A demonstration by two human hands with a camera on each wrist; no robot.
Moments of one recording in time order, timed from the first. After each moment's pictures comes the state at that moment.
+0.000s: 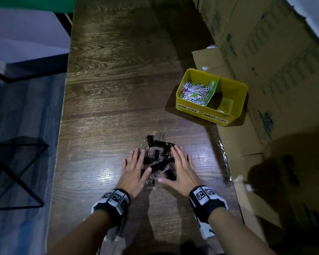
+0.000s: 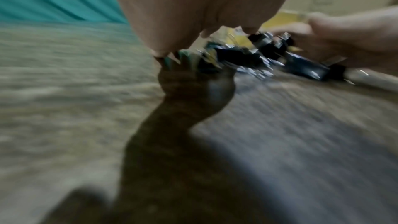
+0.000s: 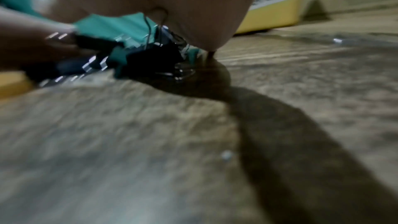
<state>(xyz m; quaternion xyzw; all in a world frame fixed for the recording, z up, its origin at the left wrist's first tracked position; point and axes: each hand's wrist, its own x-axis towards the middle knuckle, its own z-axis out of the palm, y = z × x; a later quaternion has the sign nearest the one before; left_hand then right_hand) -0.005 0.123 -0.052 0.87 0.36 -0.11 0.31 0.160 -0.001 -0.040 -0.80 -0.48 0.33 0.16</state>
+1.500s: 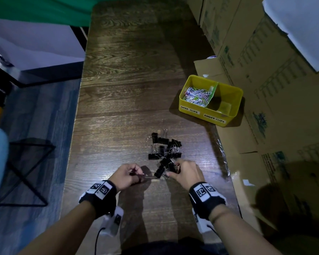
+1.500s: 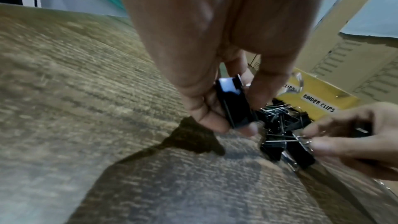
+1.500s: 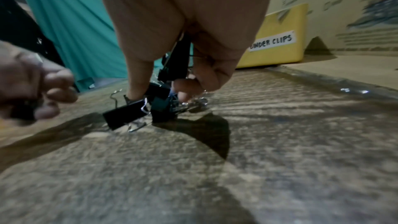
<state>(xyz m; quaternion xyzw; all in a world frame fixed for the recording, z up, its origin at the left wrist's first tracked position) -0.046 0.139 -0.019 0.67 0.42 -0.06 0.60 0.142 -0.009 0.009 -0.86 -0.36 0.35 0.13</state>
